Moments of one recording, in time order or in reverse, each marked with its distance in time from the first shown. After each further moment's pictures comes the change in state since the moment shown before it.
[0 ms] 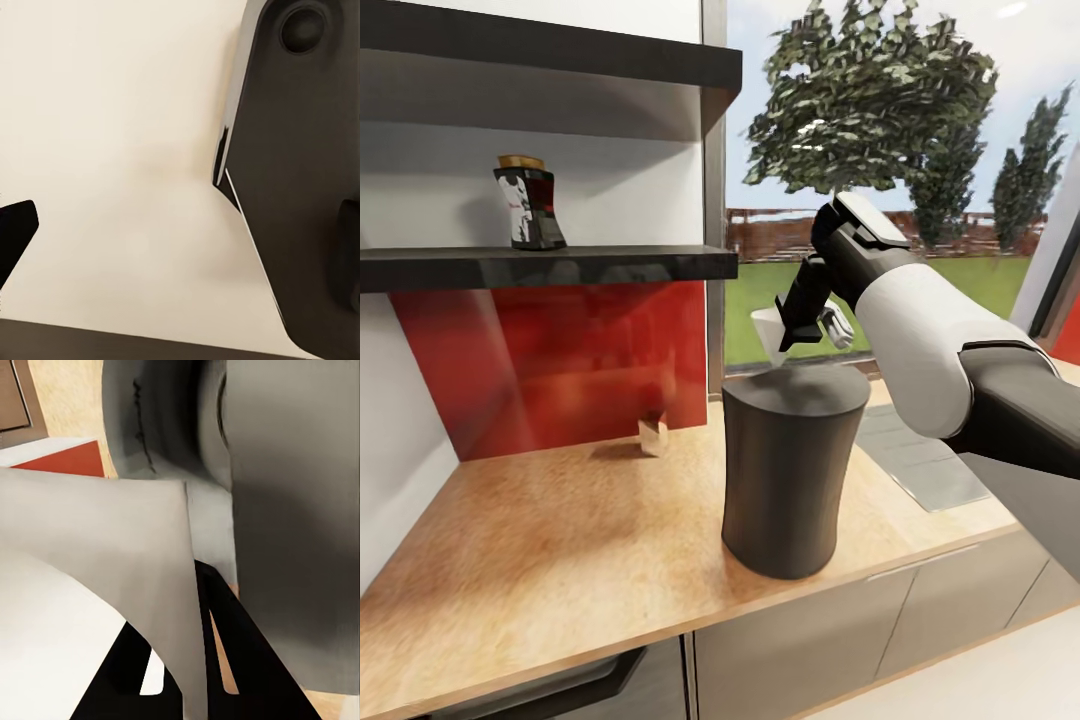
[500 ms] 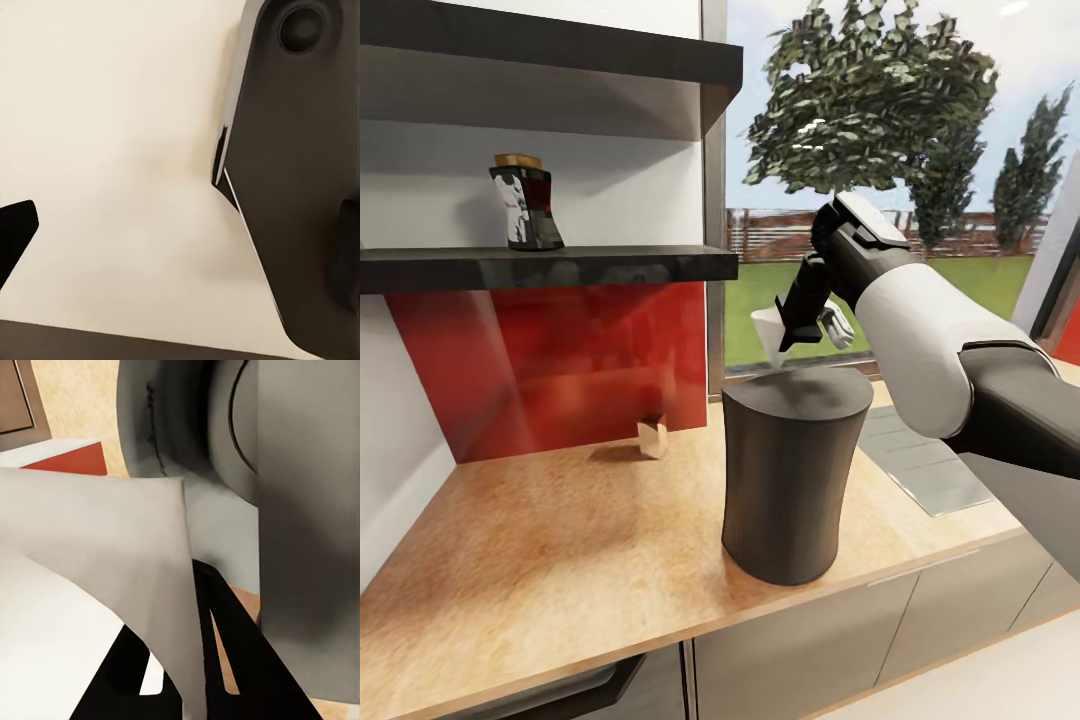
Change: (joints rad) left arm 0.000 -0.002 0.000 0.000 0.002 0.001 0.000; right arm 0.000 0.000 0.000 0.001 0.000 0.000 0.000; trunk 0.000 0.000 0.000
